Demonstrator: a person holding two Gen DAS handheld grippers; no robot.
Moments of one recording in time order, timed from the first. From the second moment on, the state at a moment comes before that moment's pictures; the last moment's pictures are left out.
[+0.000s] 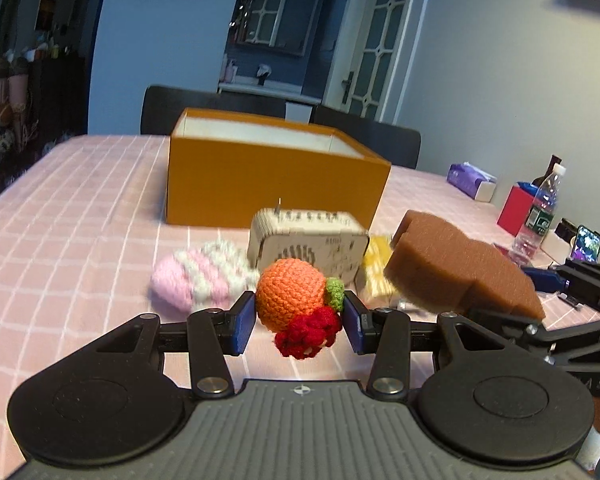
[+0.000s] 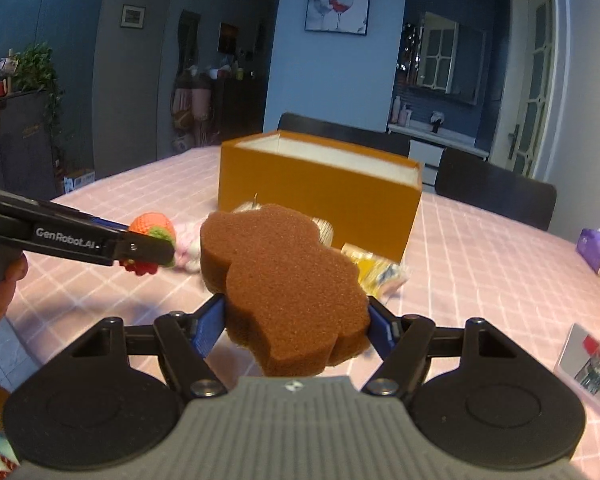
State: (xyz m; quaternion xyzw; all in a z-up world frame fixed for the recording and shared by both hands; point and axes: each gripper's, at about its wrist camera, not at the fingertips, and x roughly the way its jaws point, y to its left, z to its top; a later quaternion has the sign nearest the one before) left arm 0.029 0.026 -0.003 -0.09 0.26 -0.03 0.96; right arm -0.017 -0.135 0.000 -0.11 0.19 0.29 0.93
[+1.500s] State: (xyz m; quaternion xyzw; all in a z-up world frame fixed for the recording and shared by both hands) left arm 0.346 0.091 0.045 0.01 0.37 -0.02 0.93; right arm 0.331 0.004 0.072 -0.11 0.35 0.29 0.88
